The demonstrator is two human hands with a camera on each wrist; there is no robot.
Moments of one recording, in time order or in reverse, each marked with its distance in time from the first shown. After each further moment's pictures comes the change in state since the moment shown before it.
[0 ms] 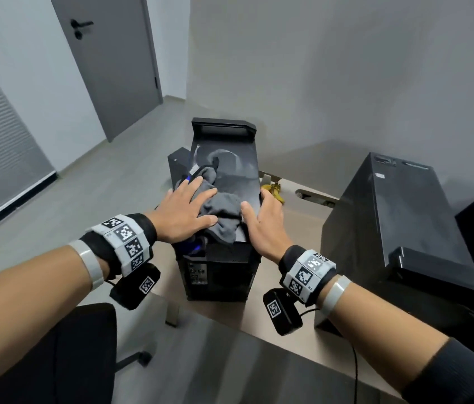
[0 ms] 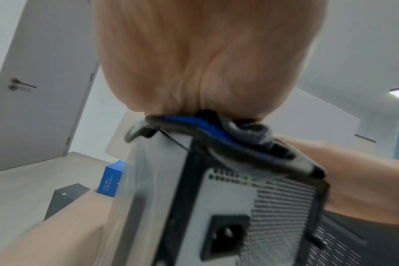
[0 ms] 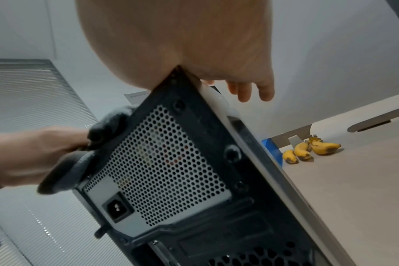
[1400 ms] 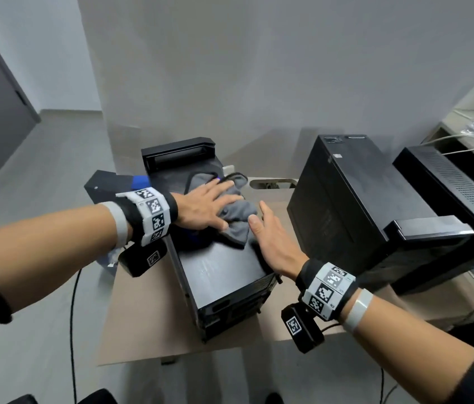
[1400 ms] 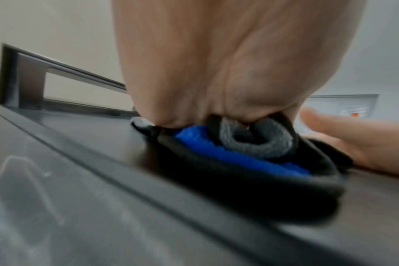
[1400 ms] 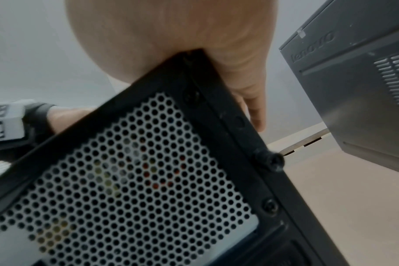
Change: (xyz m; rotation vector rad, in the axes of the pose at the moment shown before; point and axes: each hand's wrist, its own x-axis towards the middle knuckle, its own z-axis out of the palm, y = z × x) left_hand 0.149 -0.002 -0.052 0.286 -0.322 0.649; right_hand 0.008 -0.020 0.009 0.040 0.086 0.316
